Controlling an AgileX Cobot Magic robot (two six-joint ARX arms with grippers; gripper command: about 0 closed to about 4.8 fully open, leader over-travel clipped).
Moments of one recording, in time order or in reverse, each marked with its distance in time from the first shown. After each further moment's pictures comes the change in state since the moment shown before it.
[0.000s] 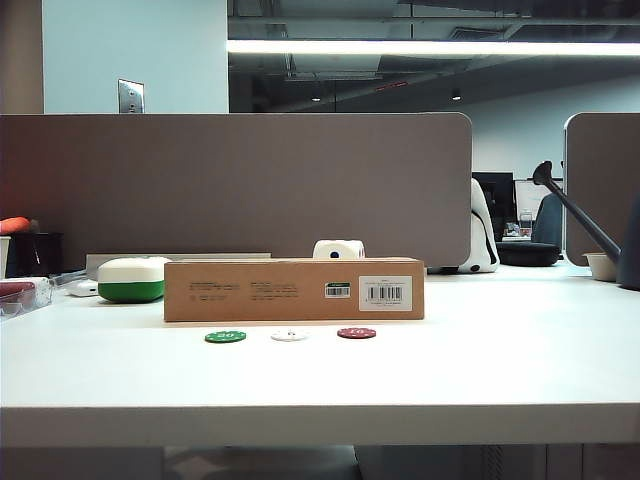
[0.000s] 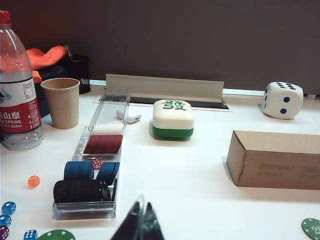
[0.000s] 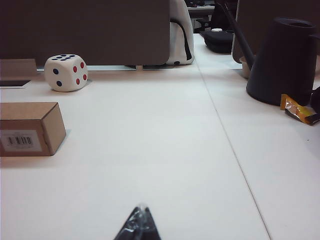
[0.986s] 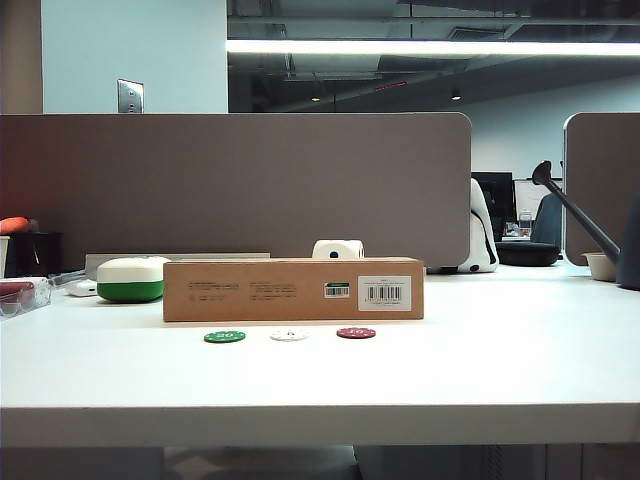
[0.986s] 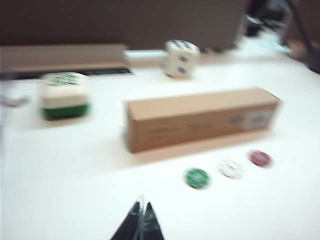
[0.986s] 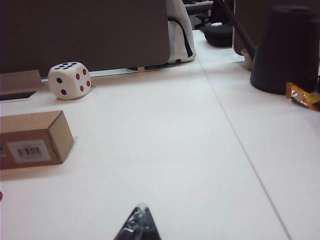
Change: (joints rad) left arm -0.365 0.244 0.206 -0.137 0.001 0.000; right arm 0.000 0.000 0.000 -0.001 -0.001 0.098
